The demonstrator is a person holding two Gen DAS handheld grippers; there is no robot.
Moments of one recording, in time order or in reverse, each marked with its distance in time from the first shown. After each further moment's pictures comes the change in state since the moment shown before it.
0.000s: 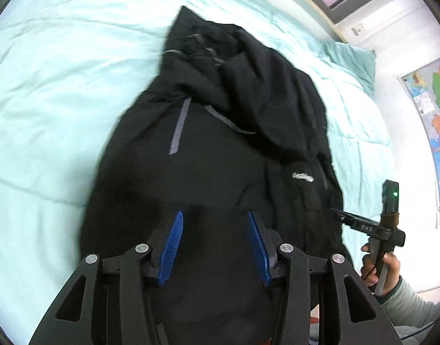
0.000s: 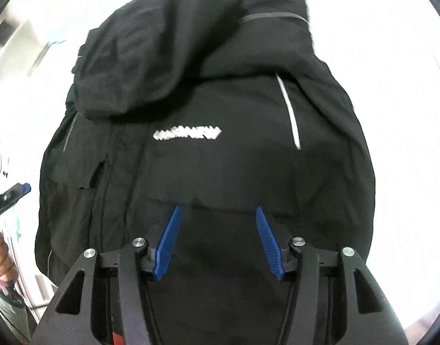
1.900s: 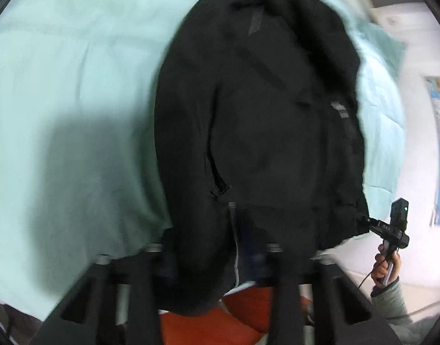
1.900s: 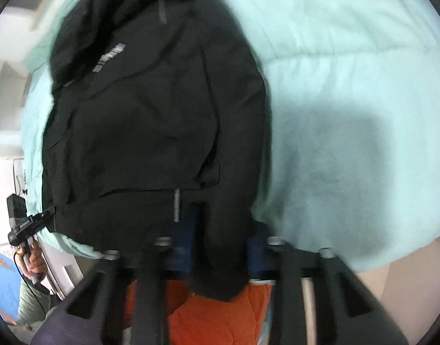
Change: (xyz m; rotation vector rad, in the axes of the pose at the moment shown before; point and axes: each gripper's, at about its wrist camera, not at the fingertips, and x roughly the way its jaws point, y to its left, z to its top) left arm 0.001 0.065 -0.099 -0.127 0.223 -0.034; right arm -0.044 -0.097 -0.125 0.193 0.106 0.125
